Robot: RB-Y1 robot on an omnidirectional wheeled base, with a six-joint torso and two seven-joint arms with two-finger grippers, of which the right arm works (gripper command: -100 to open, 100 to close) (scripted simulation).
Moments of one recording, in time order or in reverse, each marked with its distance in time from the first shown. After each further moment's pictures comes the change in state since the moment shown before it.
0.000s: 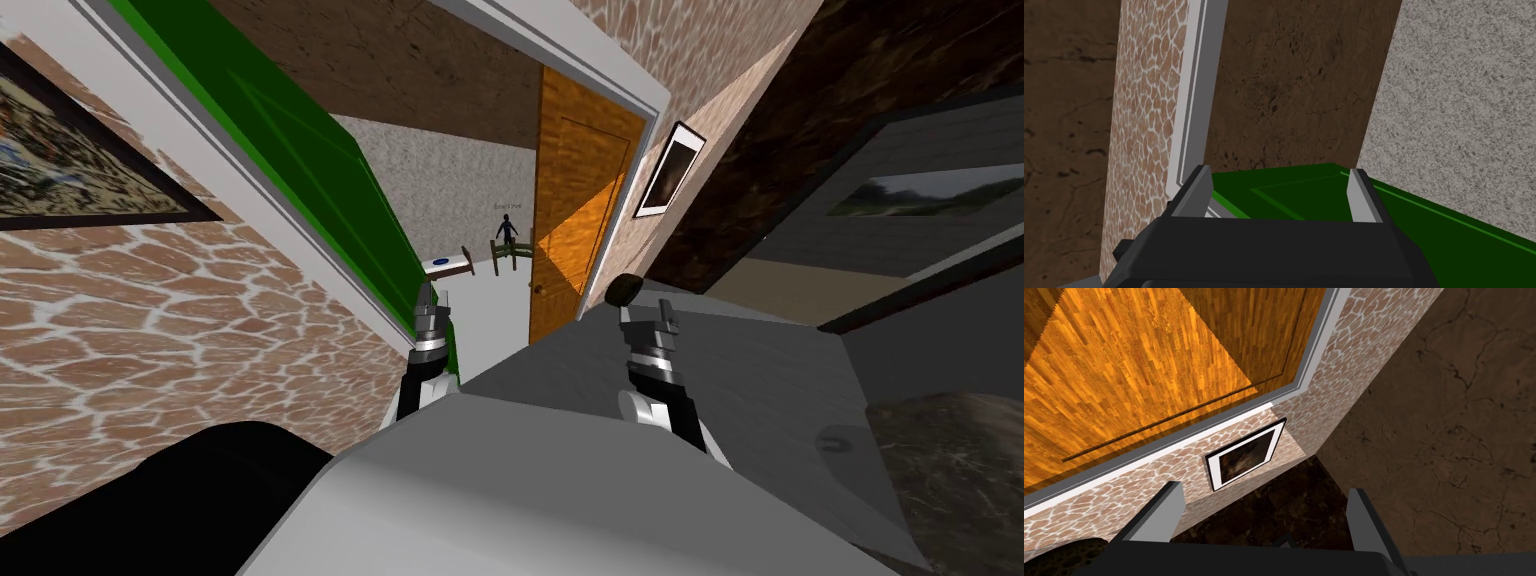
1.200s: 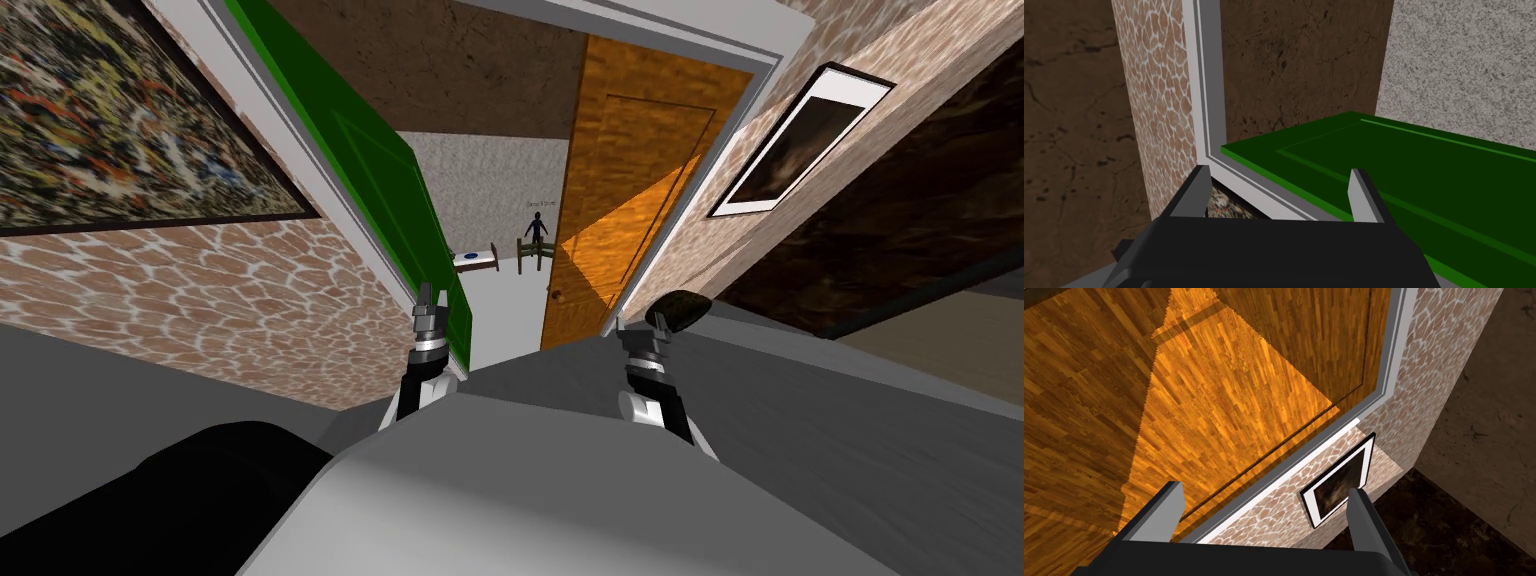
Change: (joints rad) arm -0.074 -0.028 -0.062 0.242 -0.026 -0.043 -0.258
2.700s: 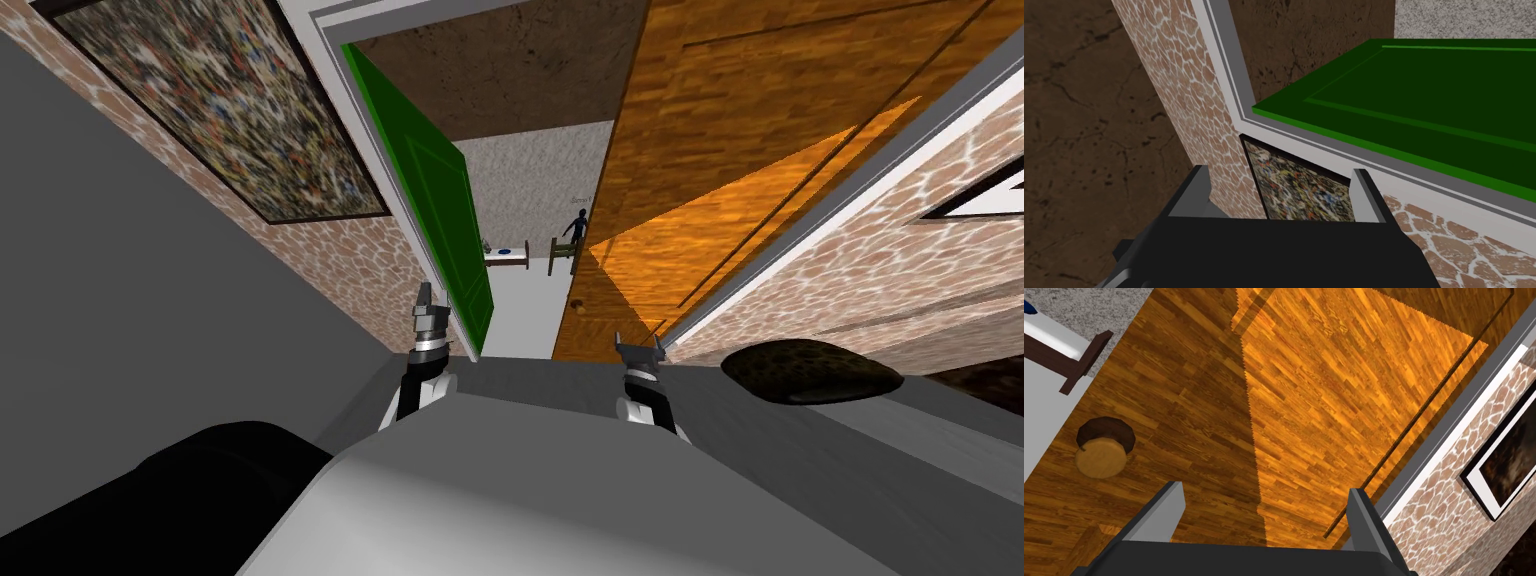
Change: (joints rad) arm -0.097 0.000 -0.076 0.358 -0.030 -0.079 -0.369
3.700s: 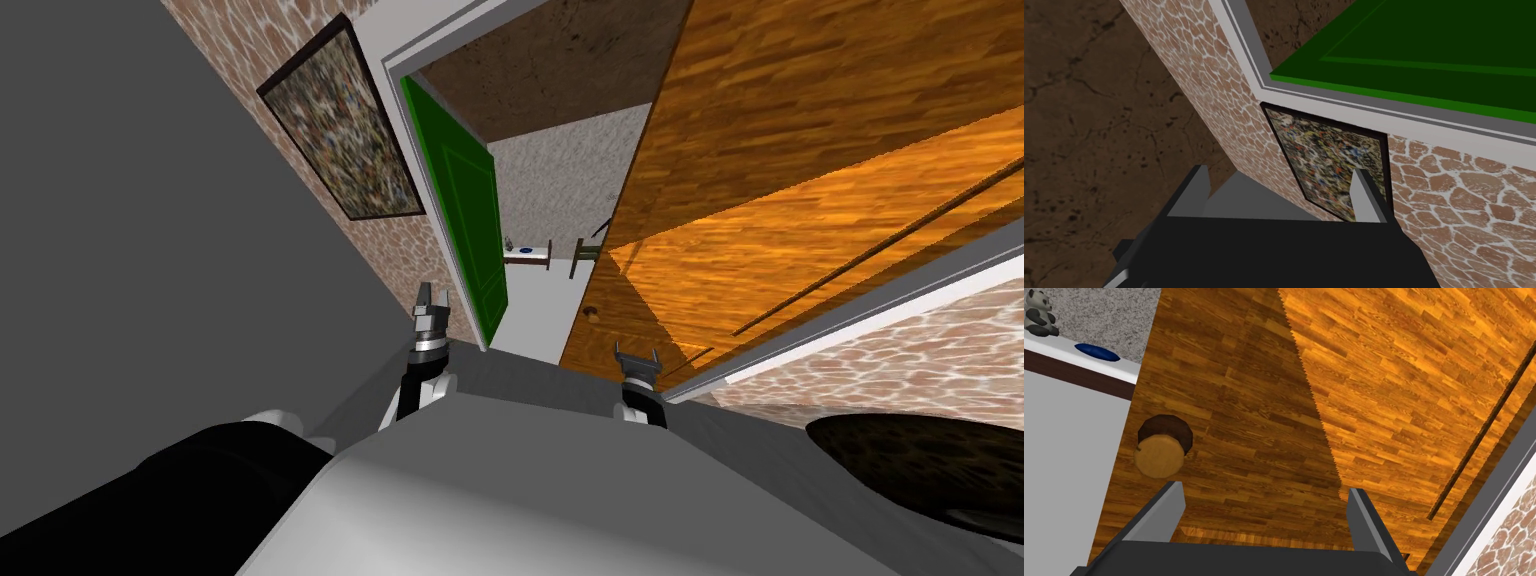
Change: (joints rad) arm -0.064 0.012 -0.050 0.229 -0.020 -0.050 -0.234
